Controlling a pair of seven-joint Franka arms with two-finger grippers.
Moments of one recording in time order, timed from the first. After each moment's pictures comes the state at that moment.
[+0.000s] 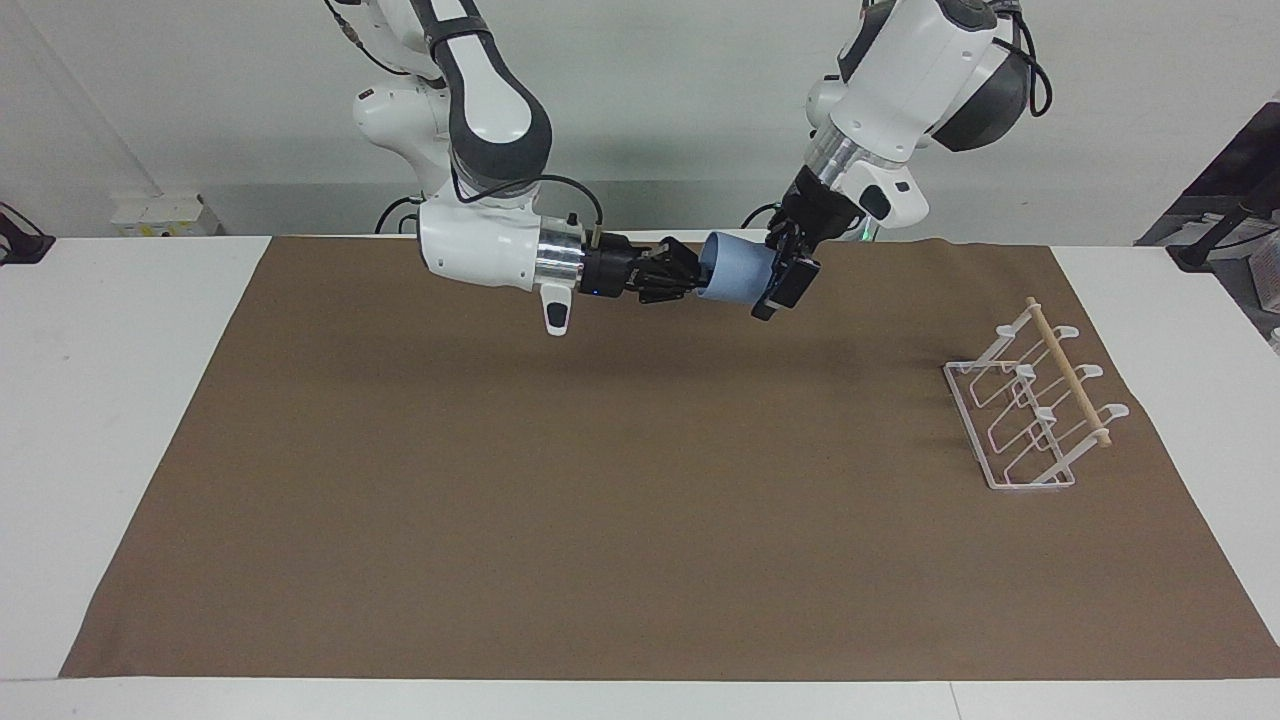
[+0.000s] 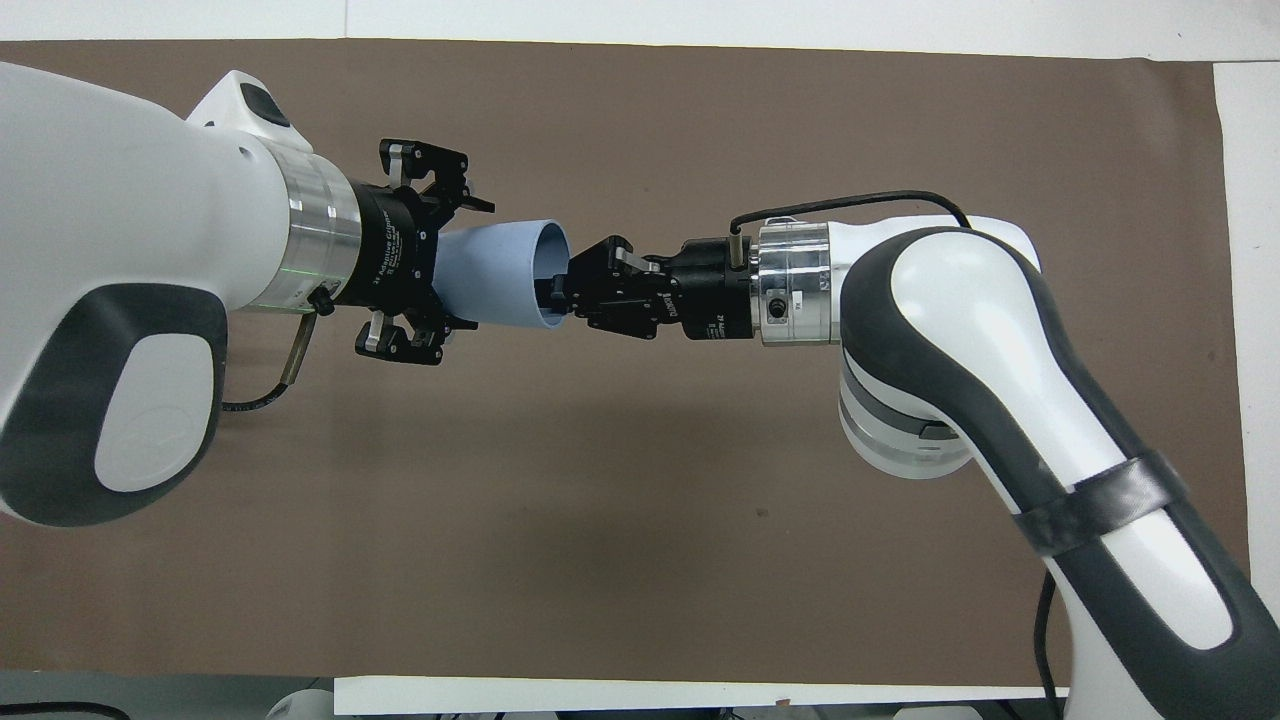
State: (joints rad) left arm -0.44 0.00 -0.09 -1.70 -0.30 1.96 -1.73; right arm 0.49 0.13 -0.05 -1.92 1.57 2.07 -0.16
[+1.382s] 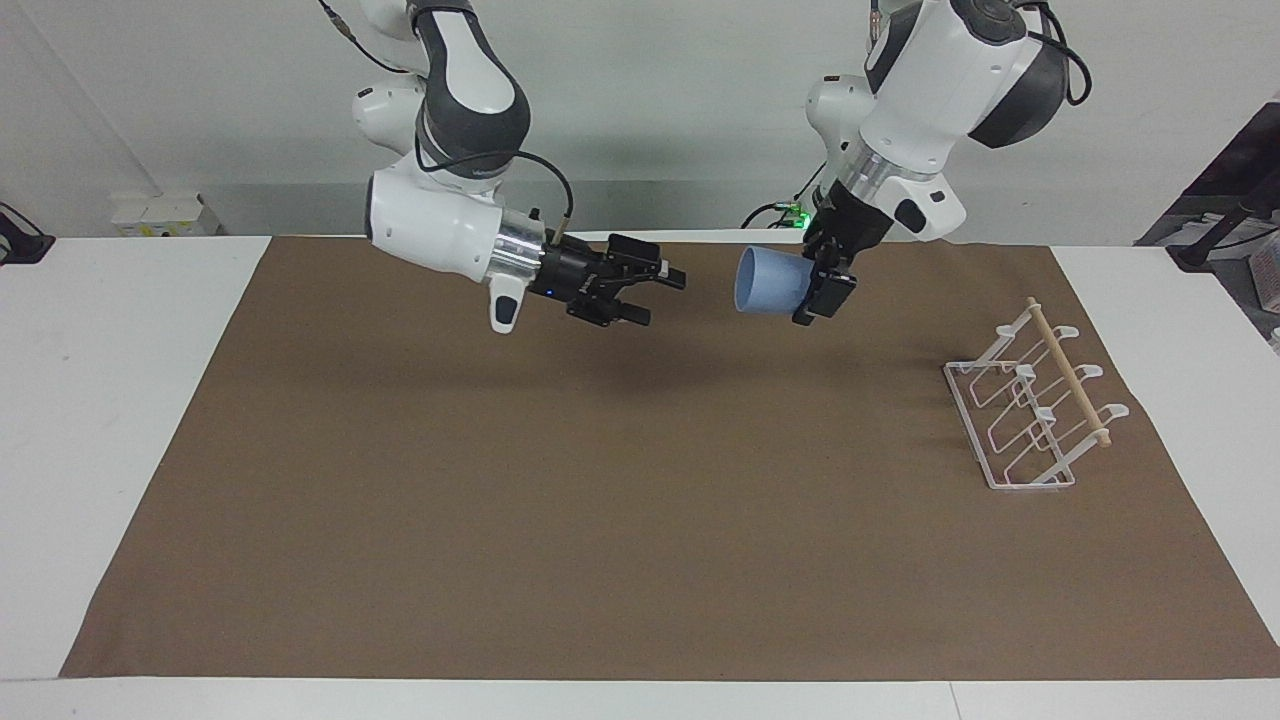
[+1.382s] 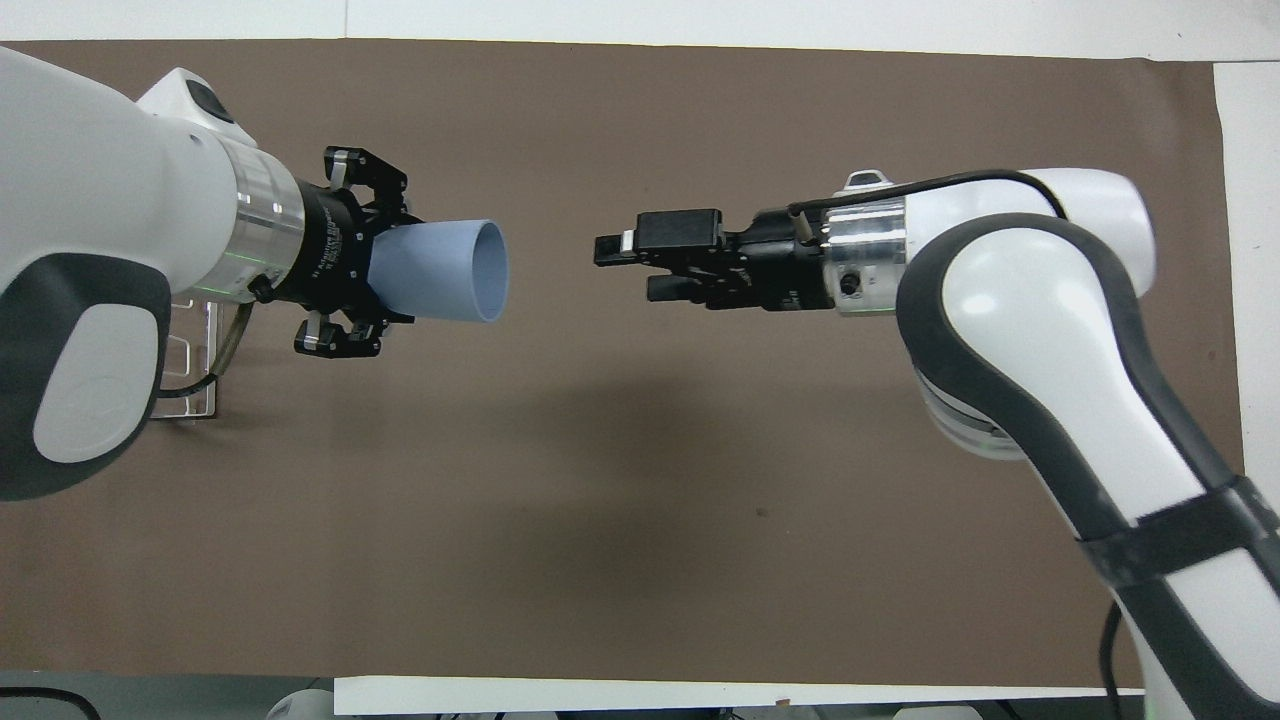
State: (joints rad) left arm -0.38 0.00 -0.06 -1.69 -0.16 1.82 -1.72; right arm 0.38 0.07 -0.06 -1.89 1.17 2.08 -0.13
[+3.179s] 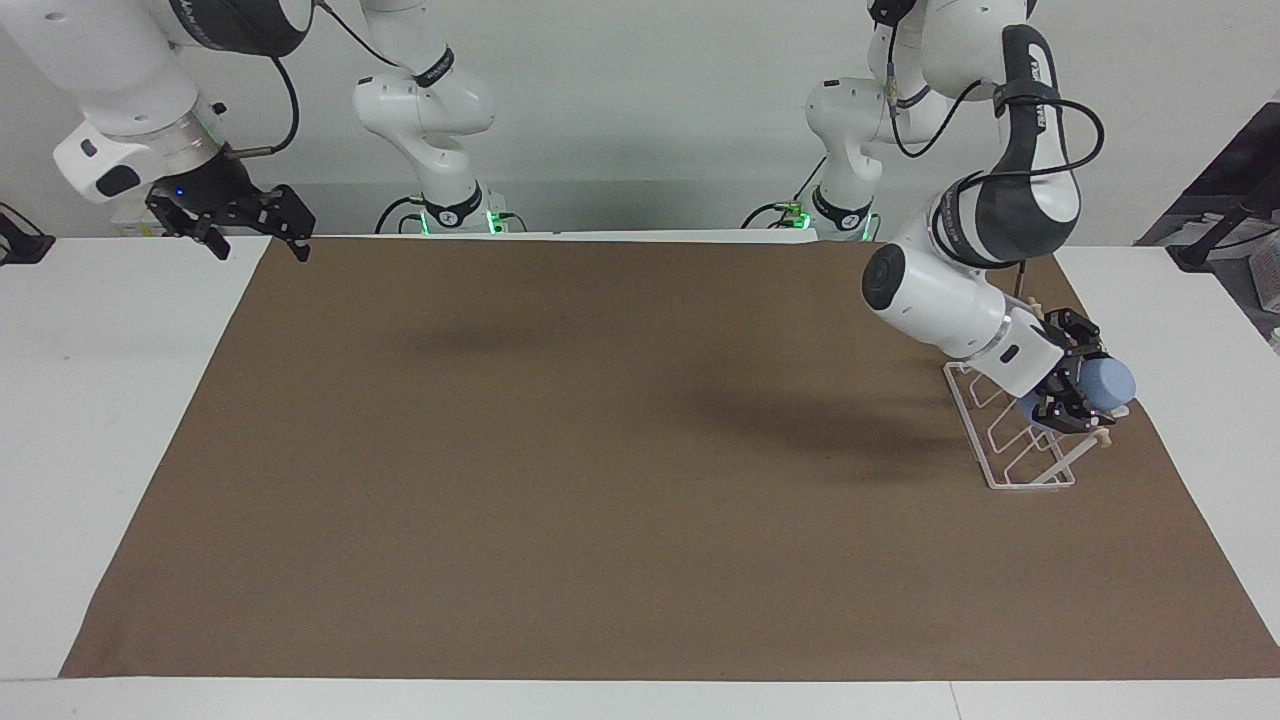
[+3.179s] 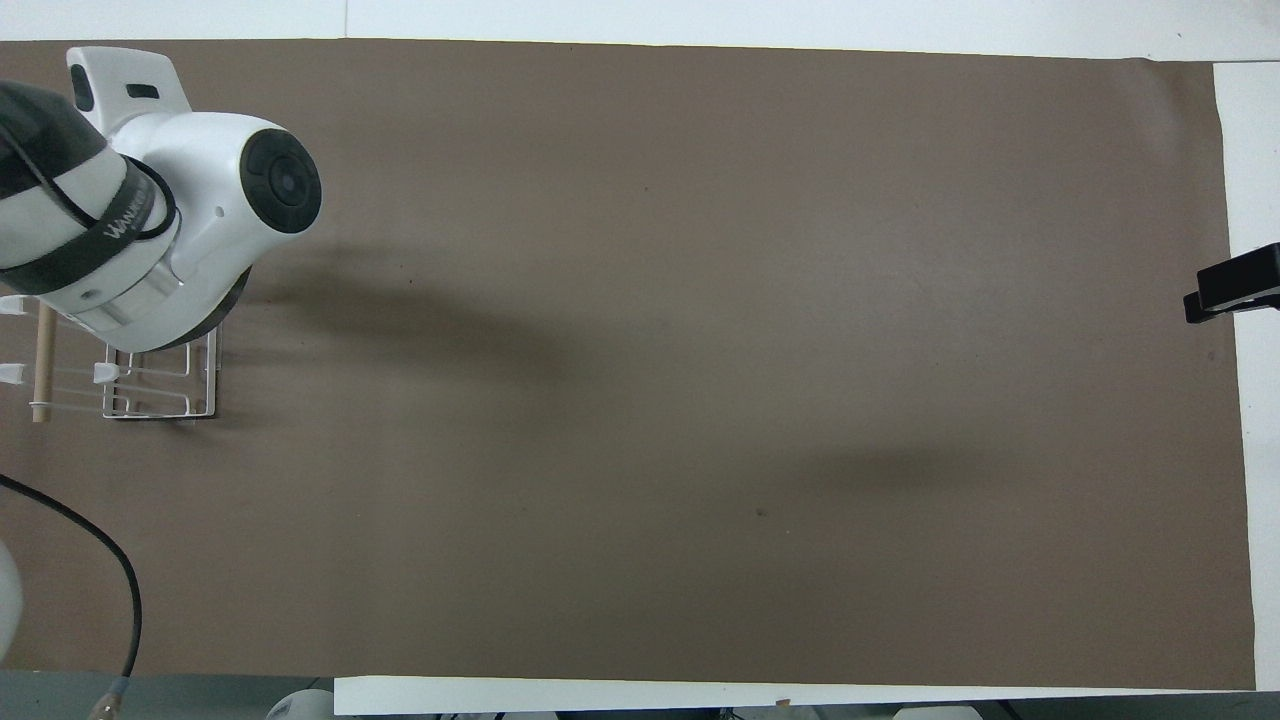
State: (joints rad) left arm -0.25 0.24 -0.07 -1.80 1.24 1.75 -1.67; right arm 0.01 -0.01 -0.13 -1.55 -0.03 1.43 -0.09
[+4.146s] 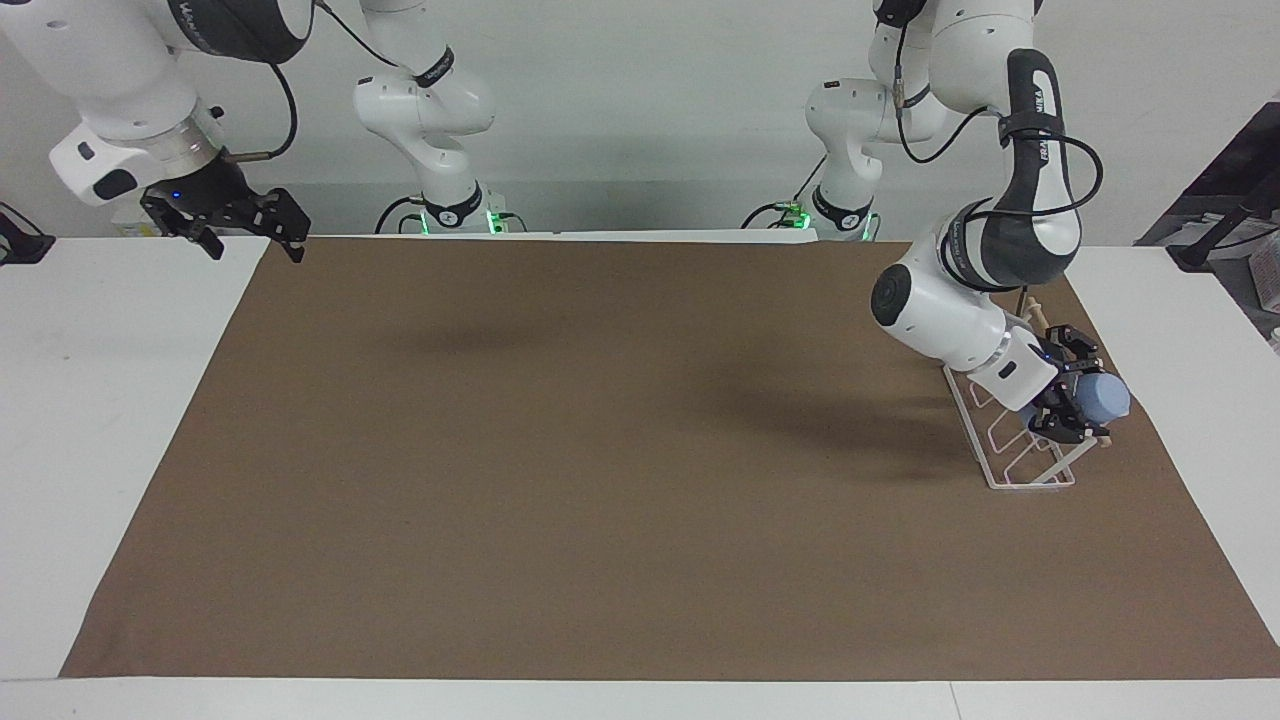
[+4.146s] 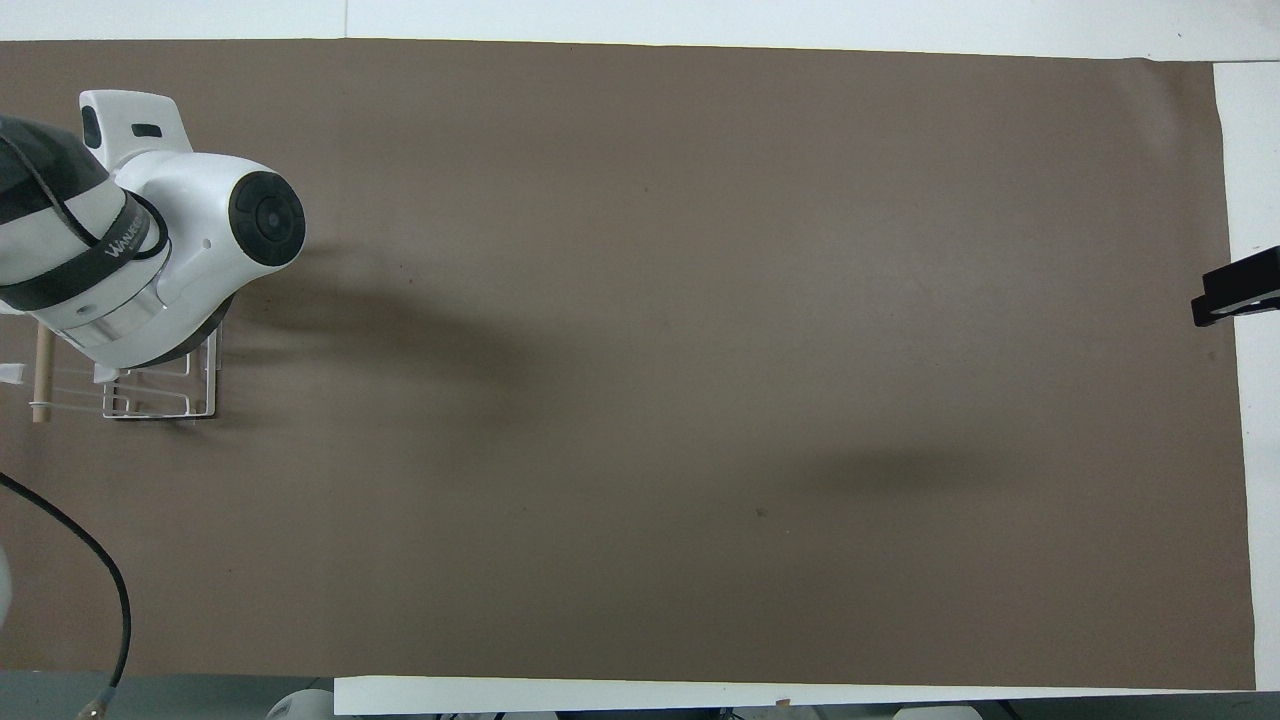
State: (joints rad) left arm -0.19 0.23 -0.06 -1.90 1.26 1.87 -1.71; right arm 0.01 -0.01 -0.13 -1.55 -0.06 1.42 -0.09
